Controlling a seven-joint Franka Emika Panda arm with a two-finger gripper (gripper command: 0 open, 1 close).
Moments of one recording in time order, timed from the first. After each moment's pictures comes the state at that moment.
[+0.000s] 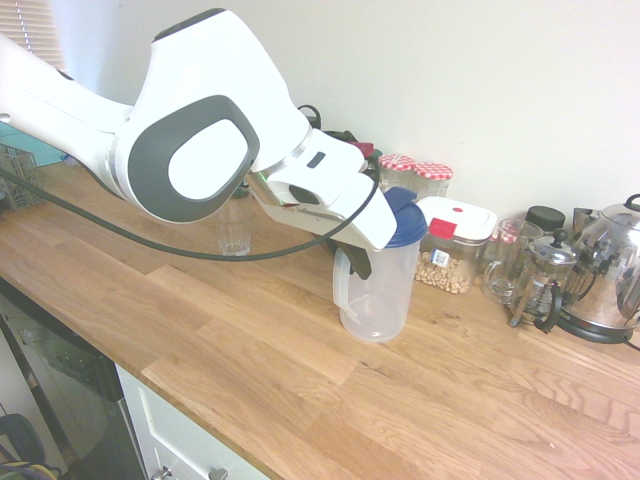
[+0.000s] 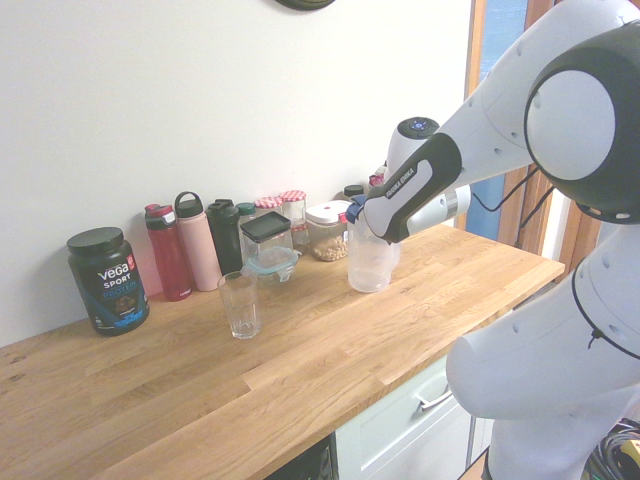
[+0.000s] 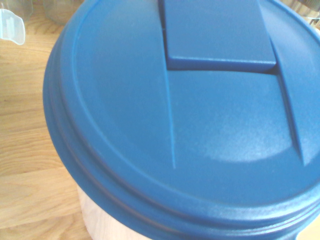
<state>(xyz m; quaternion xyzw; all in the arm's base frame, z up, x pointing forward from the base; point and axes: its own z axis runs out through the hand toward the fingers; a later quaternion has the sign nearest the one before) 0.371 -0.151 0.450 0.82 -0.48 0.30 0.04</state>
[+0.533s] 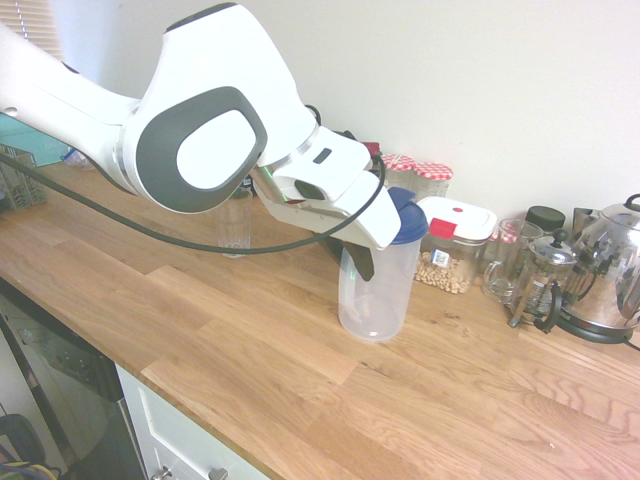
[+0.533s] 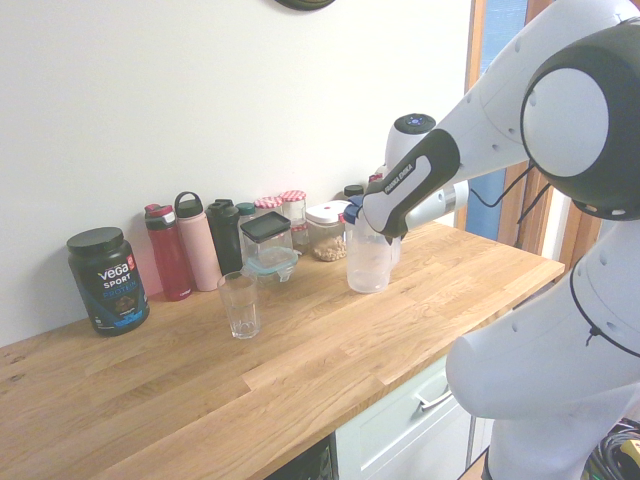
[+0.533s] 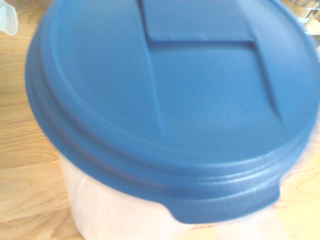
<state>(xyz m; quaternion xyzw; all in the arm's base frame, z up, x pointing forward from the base) 0.374 -0.156 0.454 0.83 -0.48 0.29 0.04</state>
